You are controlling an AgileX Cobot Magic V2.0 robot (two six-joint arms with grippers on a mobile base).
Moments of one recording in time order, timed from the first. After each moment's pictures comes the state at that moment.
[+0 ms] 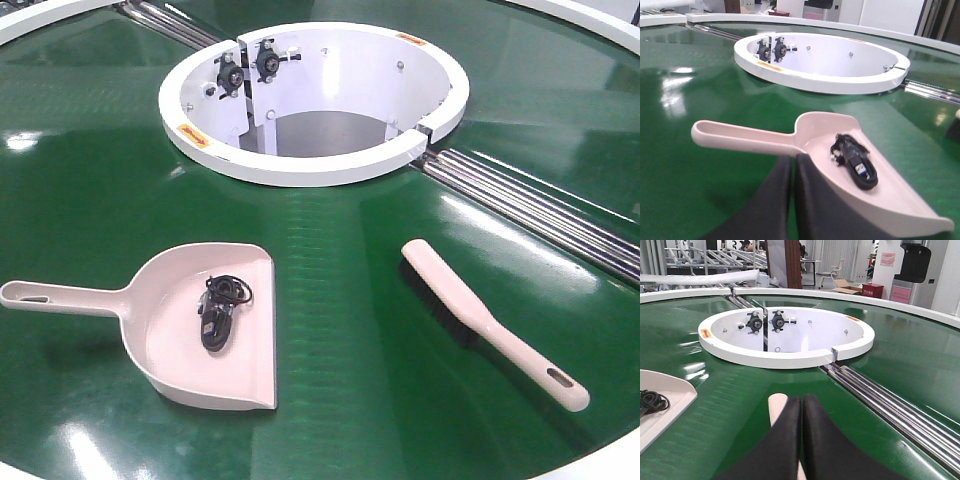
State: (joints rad) left arm -0.18 0.18 0.02 -0.05 0.00 -0.01; right arm 0.23 0.12 -0.26 -0.02 0.29 -0.07
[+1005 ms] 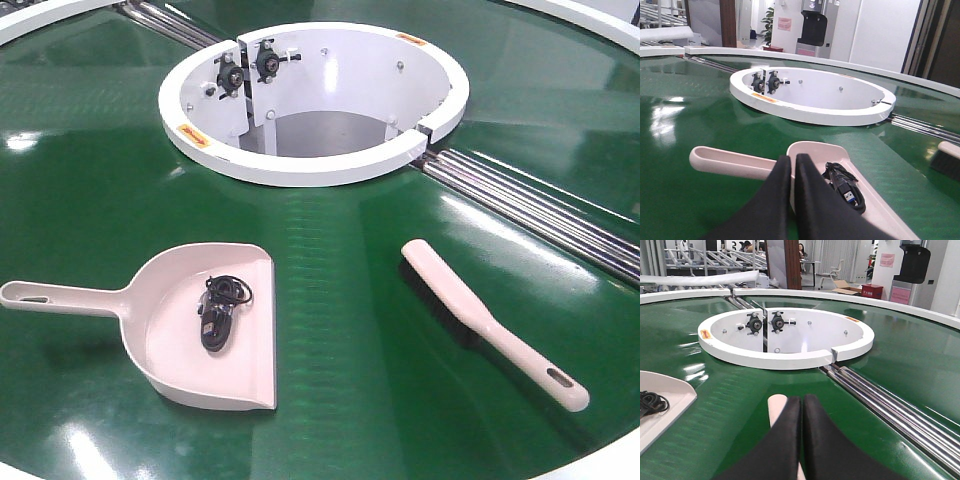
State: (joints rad) left arm -0.19 -0.01 0.03 0.01 0.08 -0.09; right arm 0.23 0.12 -0.26 -0.02 0.28 -0.07
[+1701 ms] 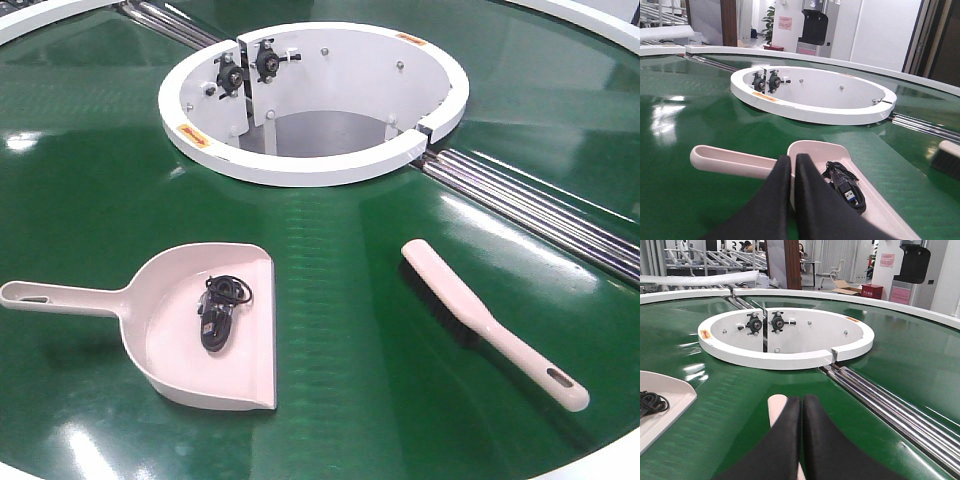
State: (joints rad) left arm -0.19 -0.01 0.03 0.01 0.08 -0.09; right arm 0.23 0.12 -0.26 -0.02 0.28 -0.07
